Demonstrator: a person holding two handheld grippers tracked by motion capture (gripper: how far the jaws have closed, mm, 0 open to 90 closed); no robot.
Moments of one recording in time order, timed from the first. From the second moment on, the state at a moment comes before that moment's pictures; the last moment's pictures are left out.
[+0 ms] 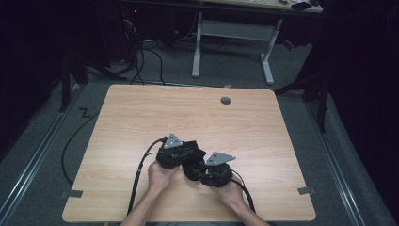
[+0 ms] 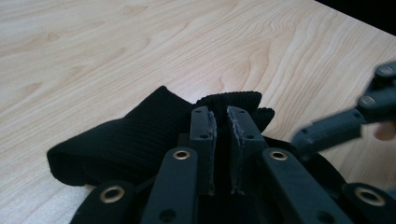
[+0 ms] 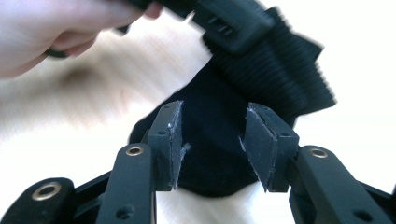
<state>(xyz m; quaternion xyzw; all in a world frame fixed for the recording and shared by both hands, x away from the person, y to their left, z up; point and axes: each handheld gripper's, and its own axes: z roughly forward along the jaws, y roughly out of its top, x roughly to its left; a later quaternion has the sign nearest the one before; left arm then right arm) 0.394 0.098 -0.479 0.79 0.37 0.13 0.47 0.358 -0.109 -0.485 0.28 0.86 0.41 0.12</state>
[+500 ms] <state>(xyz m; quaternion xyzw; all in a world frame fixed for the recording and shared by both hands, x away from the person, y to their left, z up) 0.375 0.098 -0.474 0.79 0.36 0.13 0.48 0.370 -0.091 -0.507 0.30 0.86 0.39 0.16</state>
